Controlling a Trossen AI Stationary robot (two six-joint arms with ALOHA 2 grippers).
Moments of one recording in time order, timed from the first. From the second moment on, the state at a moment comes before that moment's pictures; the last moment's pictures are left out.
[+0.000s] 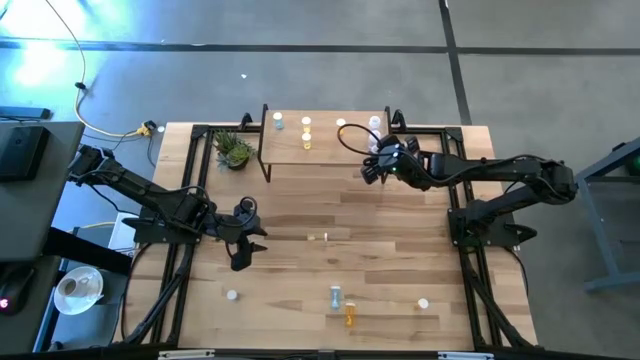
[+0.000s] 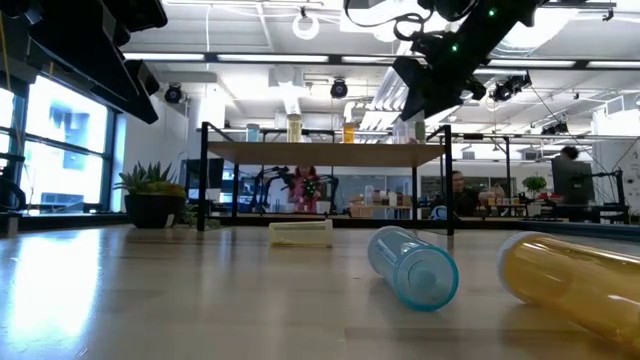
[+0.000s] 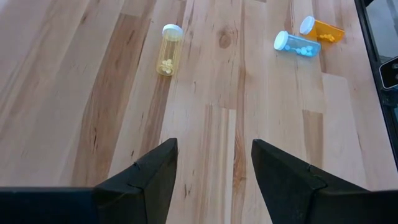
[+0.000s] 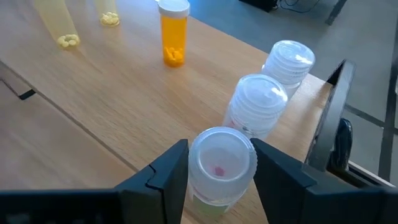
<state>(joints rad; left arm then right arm) -0.27 1.02 0.62 -0.43 -0.21 -0.48 -0.21 1.28 0.91 -0.35 0.65 0.40</state>
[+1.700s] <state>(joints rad) -0.27 1.02 0.62 -0.43 -0.19 -0.49 0.43 1.28 1.09 -0.91 0.64 0.99</state>
